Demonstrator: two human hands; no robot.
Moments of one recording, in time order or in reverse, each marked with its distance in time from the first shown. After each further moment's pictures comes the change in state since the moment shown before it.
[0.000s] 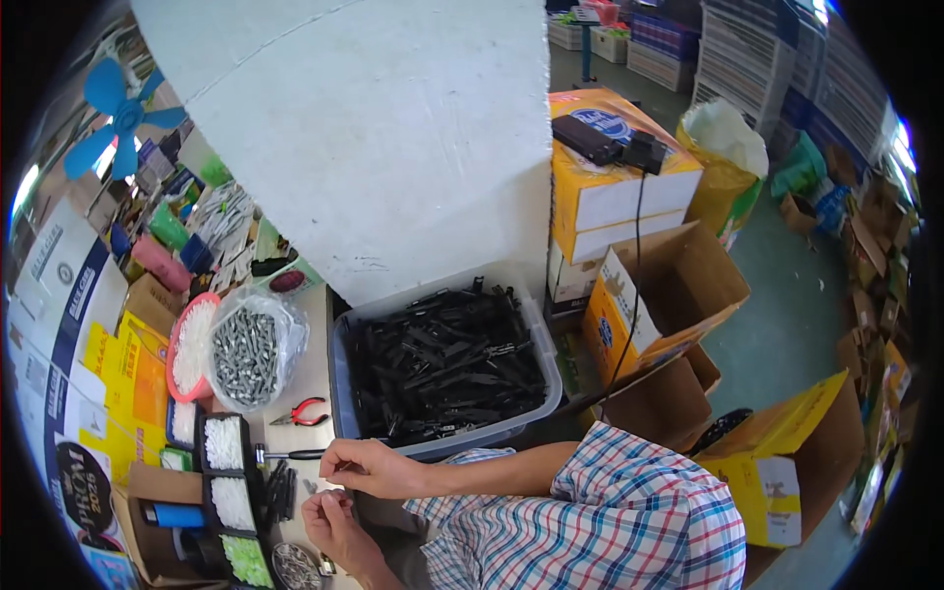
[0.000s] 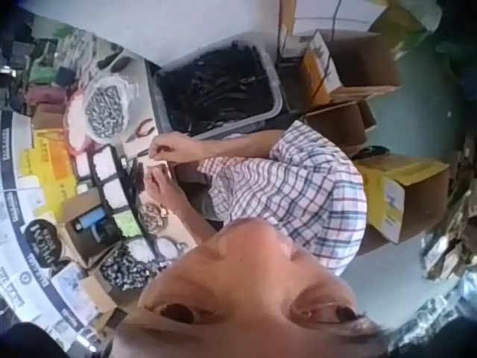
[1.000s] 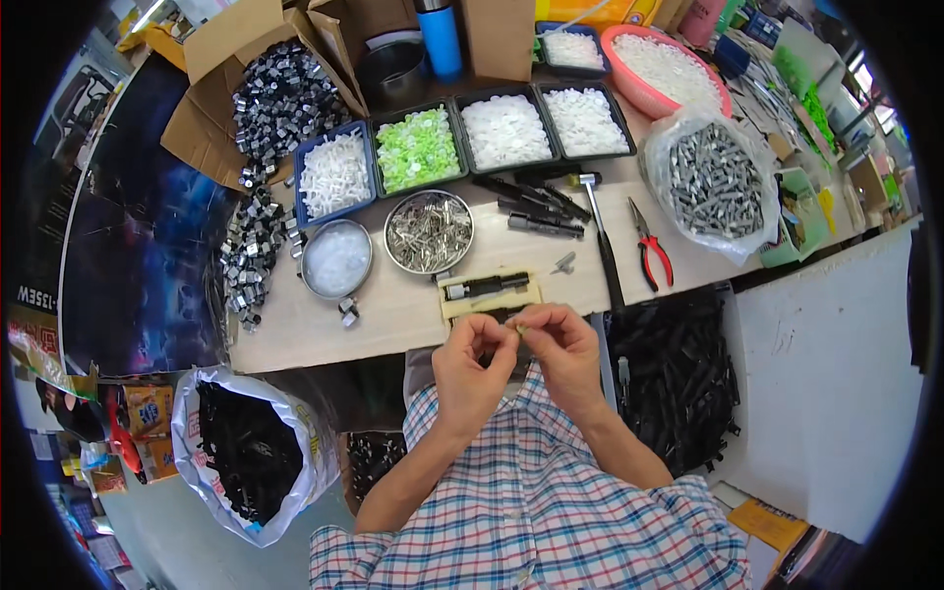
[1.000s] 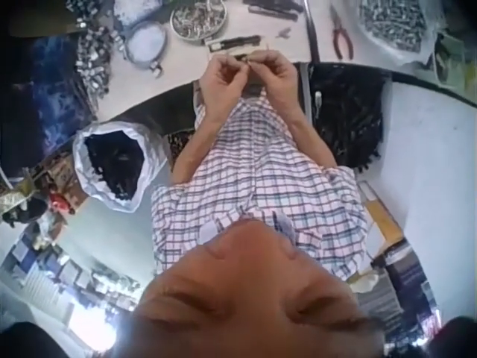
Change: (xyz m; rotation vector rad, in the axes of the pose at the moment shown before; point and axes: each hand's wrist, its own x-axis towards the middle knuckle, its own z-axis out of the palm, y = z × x) left_hand -0.053 -0.005 -0.040 -0.033 0.803 -0.088; right_hand 0.016 0.066 0.092 0.471 -0.577 0.650
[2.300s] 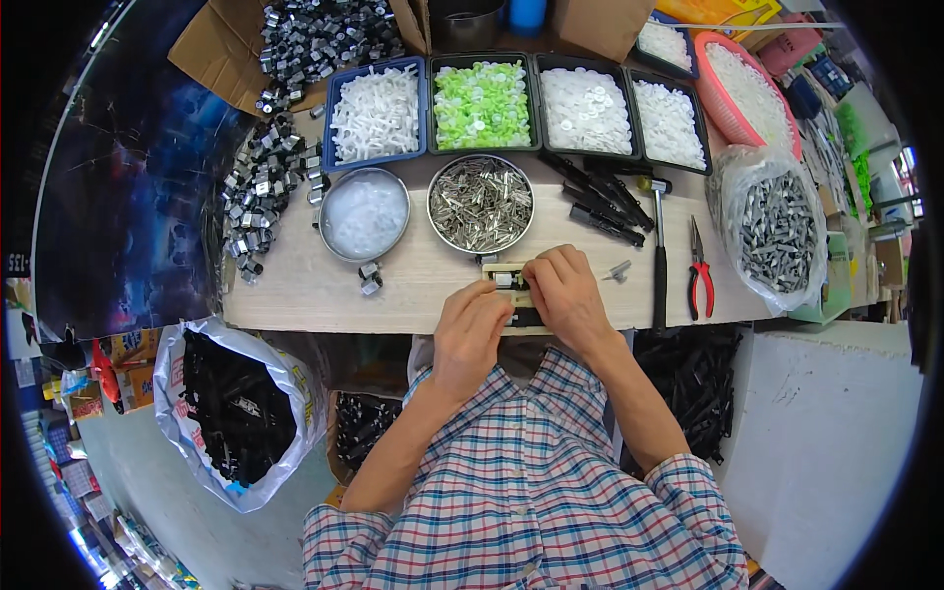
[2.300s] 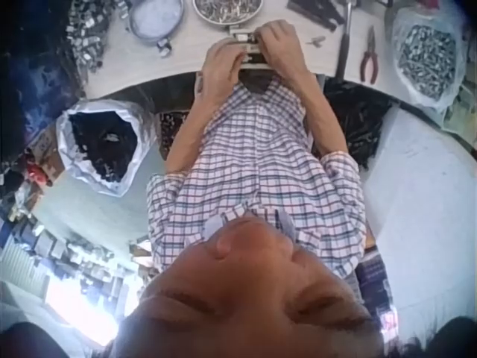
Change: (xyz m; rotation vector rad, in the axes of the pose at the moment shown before) left_hand 0.042 -0.049 -0.059 0.731 0.040 0.593; right_hand 0.101 0.040 -0.007 -1.398 -0.464 -0.598
